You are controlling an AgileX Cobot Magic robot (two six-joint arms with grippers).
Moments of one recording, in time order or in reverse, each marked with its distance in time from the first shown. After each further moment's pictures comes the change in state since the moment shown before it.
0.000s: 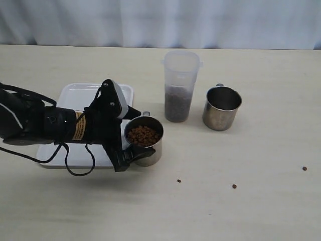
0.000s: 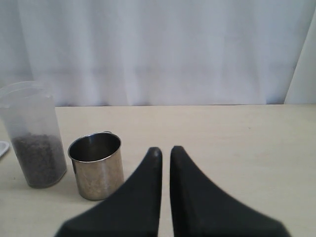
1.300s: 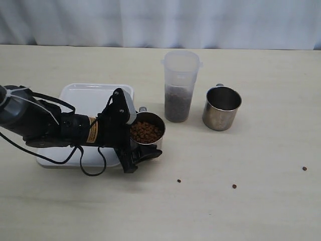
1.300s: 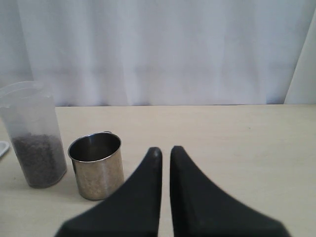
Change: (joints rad) left arm 0.004 0.190 -0.099 -0.024 -0.113 0.078; right arm 0.000 0.000 0.000 0.000 0.000 0.000
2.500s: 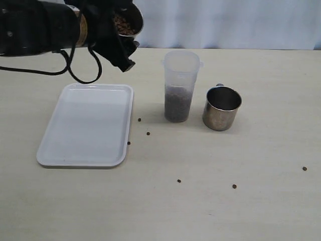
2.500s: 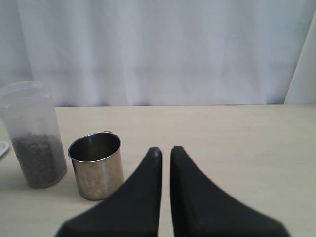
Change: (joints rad) left arm -0.147 -0.459 -0.300 0.181 0.939 -0.383; right arm 0.000 0.000 0.000 0.000 0.000 0.000
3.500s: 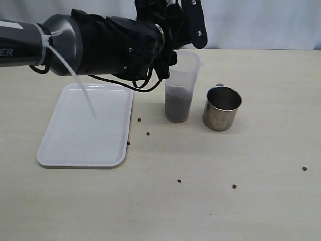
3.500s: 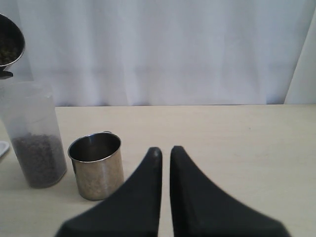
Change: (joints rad) left arm -0.244 0.310 -0.298 0.334 0.405 0.094; right arm 0.000 0.000 0.000 0.000 0.000 0.000
